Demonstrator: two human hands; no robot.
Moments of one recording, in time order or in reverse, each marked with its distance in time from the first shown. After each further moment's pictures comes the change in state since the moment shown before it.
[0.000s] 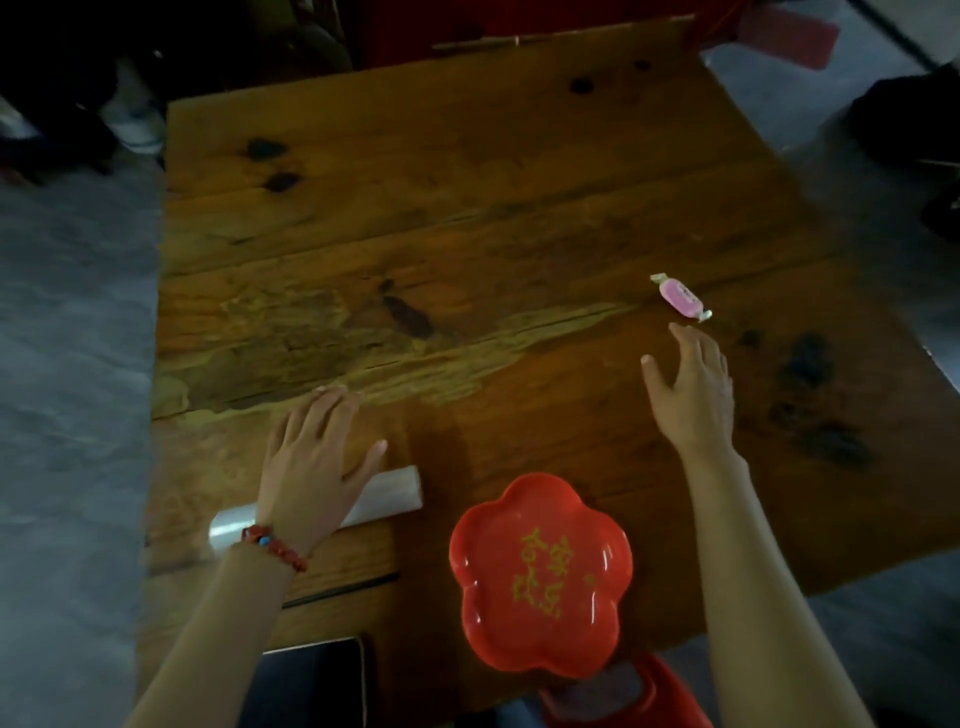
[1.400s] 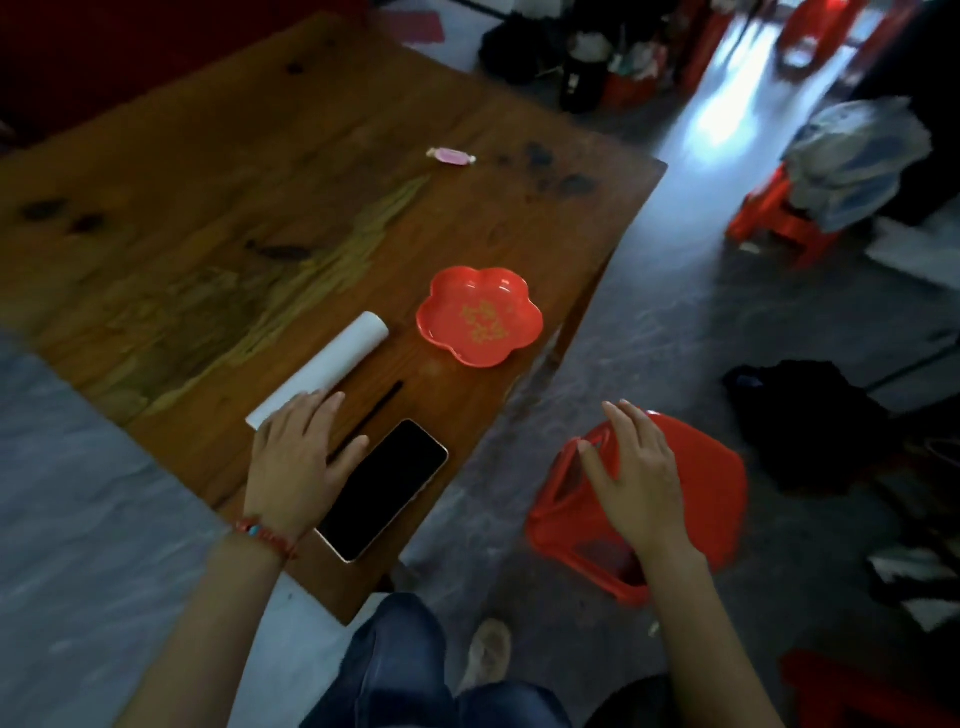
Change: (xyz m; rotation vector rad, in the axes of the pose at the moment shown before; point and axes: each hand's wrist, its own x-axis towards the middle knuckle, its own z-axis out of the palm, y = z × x) left_hand -0.151 -0.103 -0.024 -0.029 -0.078 0.643; right_hand -0.479 -0.111 -0.004 -0.029 0.316 0.397
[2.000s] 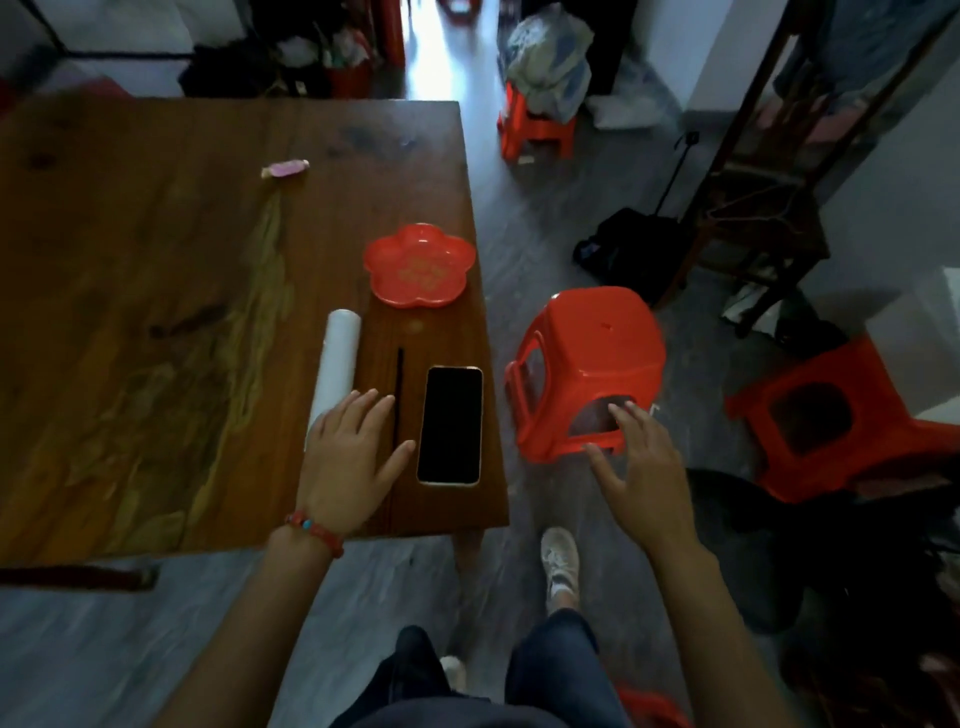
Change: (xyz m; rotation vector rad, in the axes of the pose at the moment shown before) left_hand 0.008 -0.106 -0.030 -0.089 -0.198 0.749; right_hand -0.190 -0.175 0.075 -0.094 0.298 0.575
